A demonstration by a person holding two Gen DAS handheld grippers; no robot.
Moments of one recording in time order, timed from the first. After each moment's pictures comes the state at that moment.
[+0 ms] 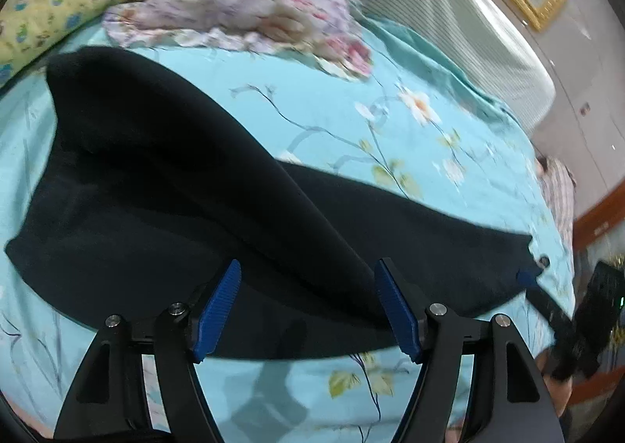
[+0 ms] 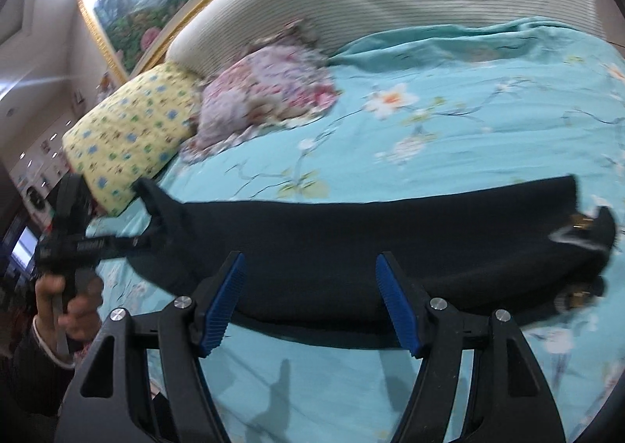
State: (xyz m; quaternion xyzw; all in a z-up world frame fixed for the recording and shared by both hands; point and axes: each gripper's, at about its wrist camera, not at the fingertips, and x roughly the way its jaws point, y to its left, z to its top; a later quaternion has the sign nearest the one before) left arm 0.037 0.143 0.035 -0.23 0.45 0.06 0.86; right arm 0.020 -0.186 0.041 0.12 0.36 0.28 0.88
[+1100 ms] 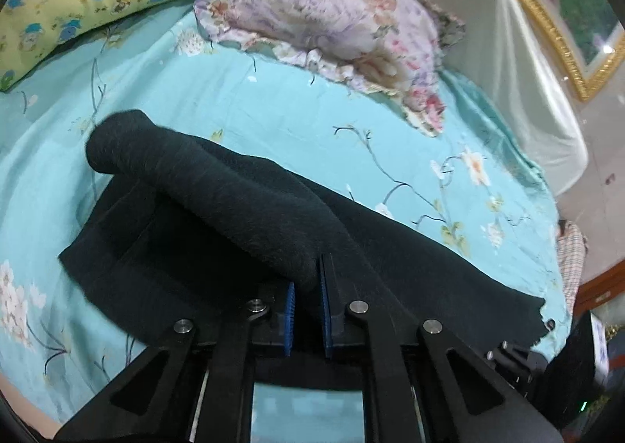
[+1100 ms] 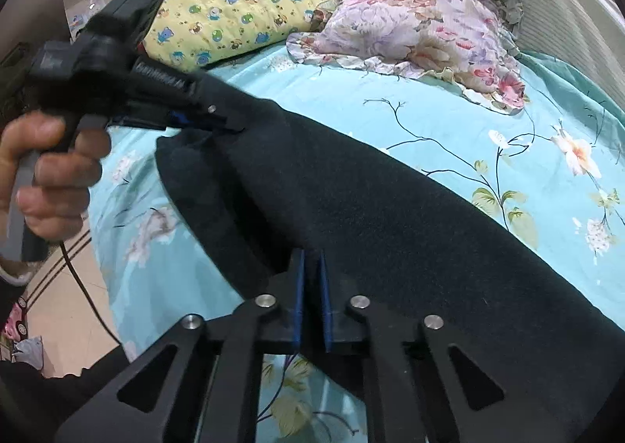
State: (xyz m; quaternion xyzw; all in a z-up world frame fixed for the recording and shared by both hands) left arm 0.009 0.226 0.031 -0.30 0.42 0.13 0.85; right arm 0.022 0.018 0.014 -0.11 0.38 0.41 0.82
